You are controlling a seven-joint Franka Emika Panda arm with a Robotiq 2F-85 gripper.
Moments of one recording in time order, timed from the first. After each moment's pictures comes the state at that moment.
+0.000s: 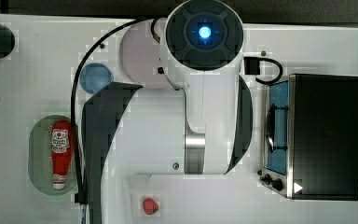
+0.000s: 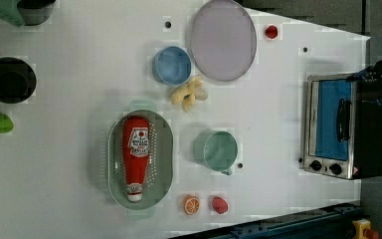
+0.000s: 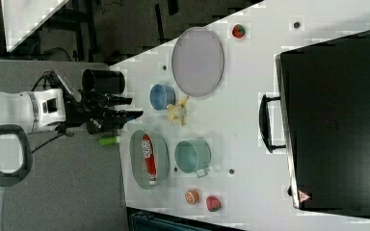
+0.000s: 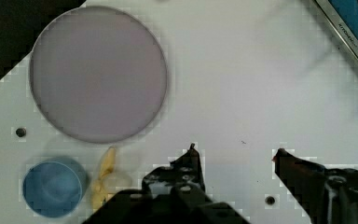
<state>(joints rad) -0.02 0.02 0.02 -1.79 -0.01 0.23 -0.05</state>
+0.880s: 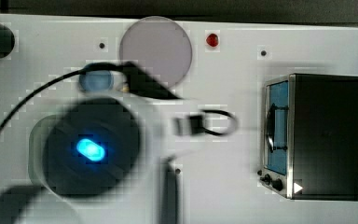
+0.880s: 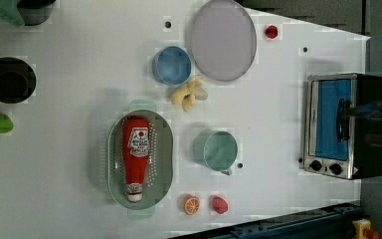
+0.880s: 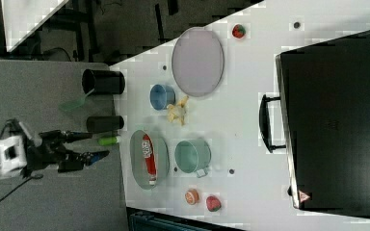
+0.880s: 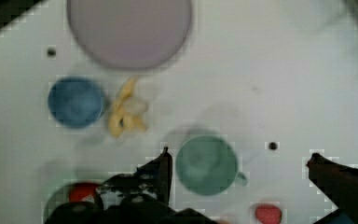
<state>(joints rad) -0.11 -0.21 0.28 -1.93 0.06 0.17 -0.05</state>
